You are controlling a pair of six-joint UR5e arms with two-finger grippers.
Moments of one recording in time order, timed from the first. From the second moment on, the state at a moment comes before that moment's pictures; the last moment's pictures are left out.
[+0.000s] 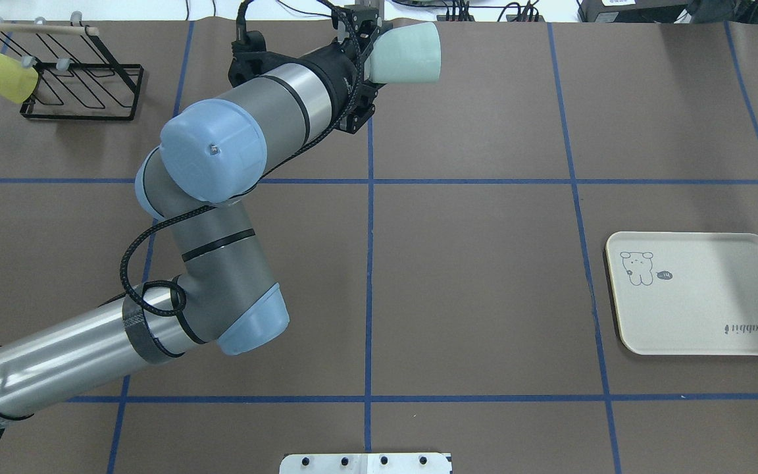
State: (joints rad) left arm -0.57 -2.36 -1.62 -2.36 -1.27 -2.46; right arm 1.49 -1.46 1.59 -1.41 2.44 -0.05
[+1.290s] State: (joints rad) left arm -0.53 -2.36 -1.59 -2.43 -1.23 -2.49; right arm 1.29 -1.27 1.53 -0.84 2.27 0.69
